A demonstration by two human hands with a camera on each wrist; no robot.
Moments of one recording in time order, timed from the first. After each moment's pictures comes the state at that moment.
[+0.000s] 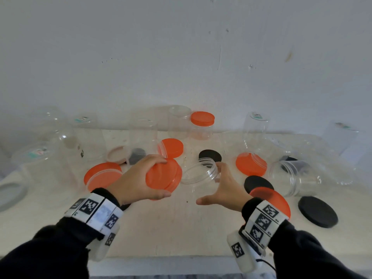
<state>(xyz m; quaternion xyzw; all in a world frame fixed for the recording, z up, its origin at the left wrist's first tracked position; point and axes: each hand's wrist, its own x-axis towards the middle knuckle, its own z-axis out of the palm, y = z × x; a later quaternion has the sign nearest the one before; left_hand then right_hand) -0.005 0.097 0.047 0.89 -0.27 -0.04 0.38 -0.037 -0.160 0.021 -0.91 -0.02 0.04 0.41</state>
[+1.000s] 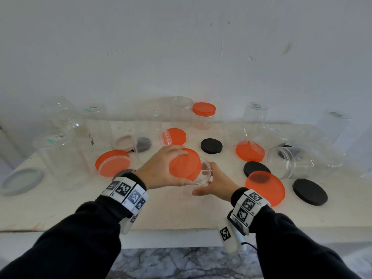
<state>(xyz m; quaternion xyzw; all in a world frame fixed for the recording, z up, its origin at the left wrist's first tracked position) -0.016 0.073 0.039 0.89 -0.34 -0.01 0.32 -0.049 -0.137 -0.003 -0.86 -0.02 0.09 0.50</state>
